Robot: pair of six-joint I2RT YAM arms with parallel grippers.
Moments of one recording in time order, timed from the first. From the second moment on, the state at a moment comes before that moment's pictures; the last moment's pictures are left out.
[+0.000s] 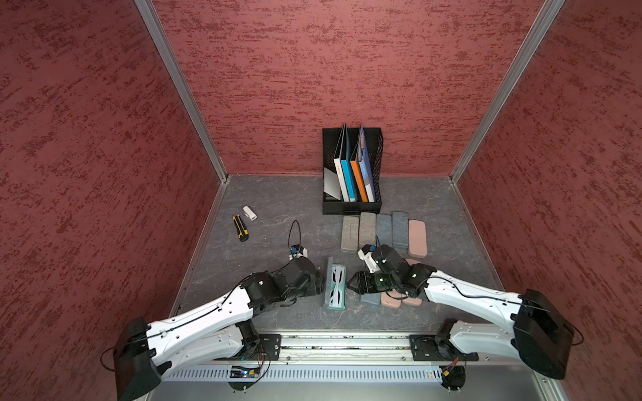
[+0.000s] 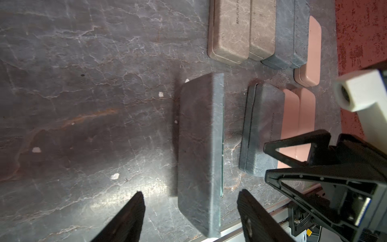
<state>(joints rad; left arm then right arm) -0.93 0.89 0.60 -0.59 -0.11 -0.97 0.88 1.25 0.63 -0.28 -0.28 0.77</state>
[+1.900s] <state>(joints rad) -0.84 1.10 0.51 -0.16 0.26 -0.76 1.04 1.51 0.68 -0.19 0.03 1.04</state>
